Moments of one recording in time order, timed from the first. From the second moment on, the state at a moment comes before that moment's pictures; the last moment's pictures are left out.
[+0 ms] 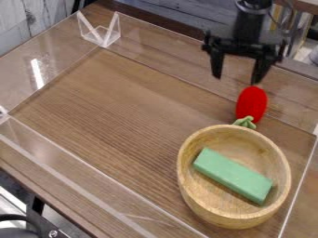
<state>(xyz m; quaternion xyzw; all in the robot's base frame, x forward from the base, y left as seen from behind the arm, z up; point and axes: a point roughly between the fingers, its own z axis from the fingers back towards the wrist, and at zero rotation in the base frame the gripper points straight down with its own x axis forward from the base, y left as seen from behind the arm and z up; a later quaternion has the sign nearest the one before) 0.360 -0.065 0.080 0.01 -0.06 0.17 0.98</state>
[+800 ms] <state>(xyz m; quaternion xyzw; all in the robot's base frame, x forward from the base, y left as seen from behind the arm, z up) 0.369 -0.068 0.095 -0.01 -0.08 0.18 0.98</state>
